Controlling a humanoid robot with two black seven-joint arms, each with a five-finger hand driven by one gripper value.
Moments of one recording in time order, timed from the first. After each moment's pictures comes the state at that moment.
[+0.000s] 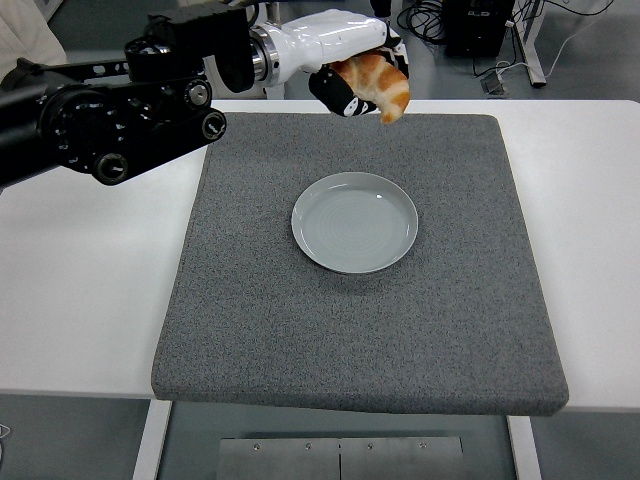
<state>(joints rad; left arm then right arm) -1.53 0.23 -0.03 -1.01 1.23 0.01 -0.08 -0.11 0.00 0.01 0.13 -0.10 0.02 0.41</state>
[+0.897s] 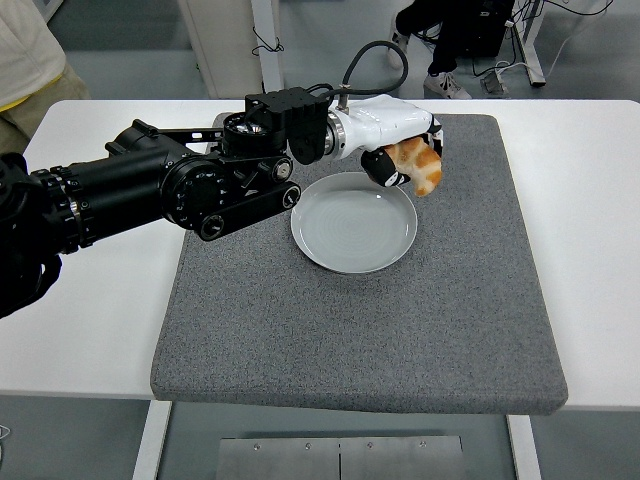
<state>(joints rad) -1.42 0.00 0.11 -0.82 1.28 0.08 -0.09 -0.11 0.00 0.01 0.13 -0.10 0.02 0.41</state>
